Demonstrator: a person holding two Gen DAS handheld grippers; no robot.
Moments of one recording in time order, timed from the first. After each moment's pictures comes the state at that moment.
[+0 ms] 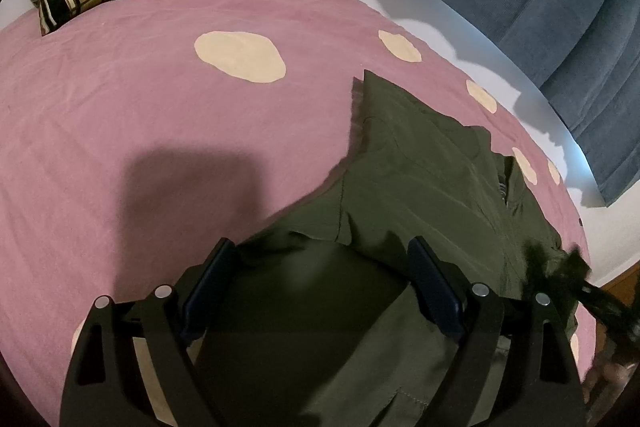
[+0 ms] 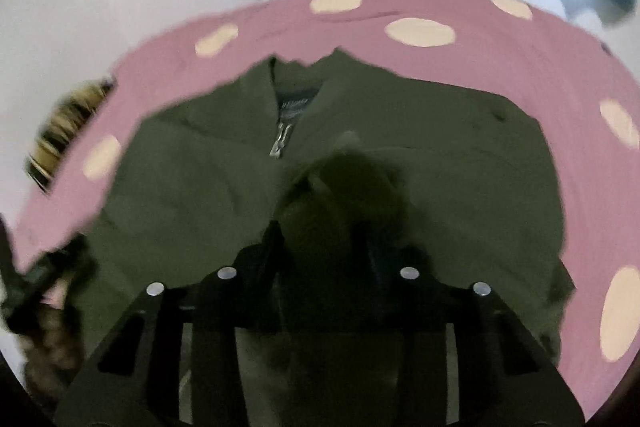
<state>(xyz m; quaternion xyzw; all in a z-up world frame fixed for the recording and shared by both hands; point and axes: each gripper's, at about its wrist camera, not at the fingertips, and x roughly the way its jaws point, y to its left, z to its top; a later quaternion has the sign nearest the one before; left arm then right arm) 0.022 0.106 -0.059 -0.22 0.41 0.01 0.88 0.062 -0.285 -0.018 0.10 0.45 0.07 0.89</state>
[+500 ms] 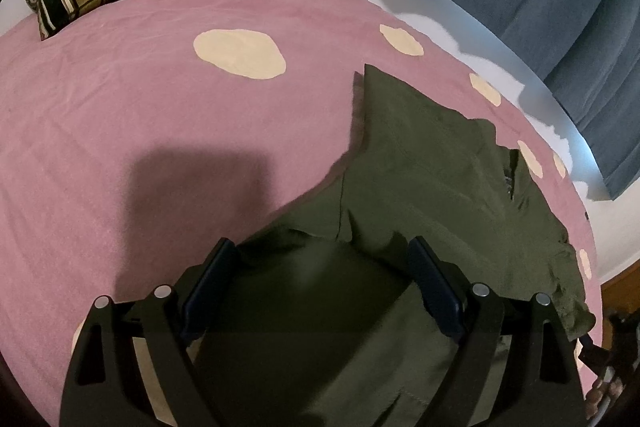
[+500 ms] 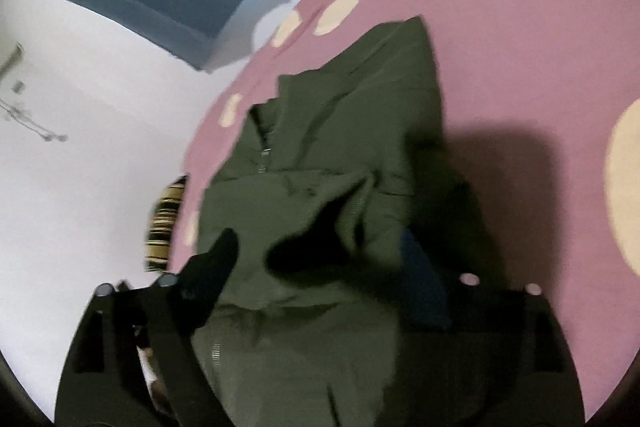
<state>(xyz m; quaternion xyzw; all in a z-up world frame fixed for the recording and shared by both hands) 0.025 0.102 -0.061 -0.20 0.42 0.02 0.88 0.015 -0.434 -0.060 0.39 0.42 0.16 0.81</state>
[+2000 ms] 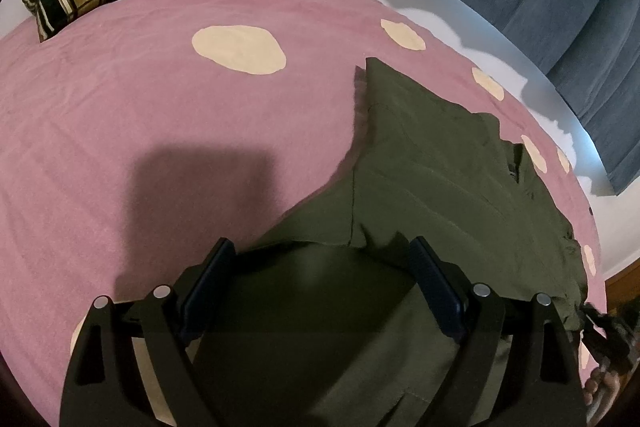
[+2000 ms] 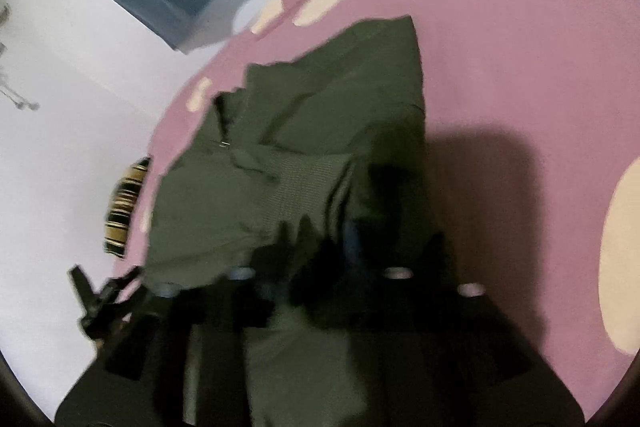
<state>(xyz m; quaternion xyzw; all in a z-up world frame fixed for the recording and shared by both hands) 0.024 0.100 -0.064 -0.19 0.43 0.02 0.88 0.033 -0.434 -0.069 0.31 0.43 0.13 0.83</state>
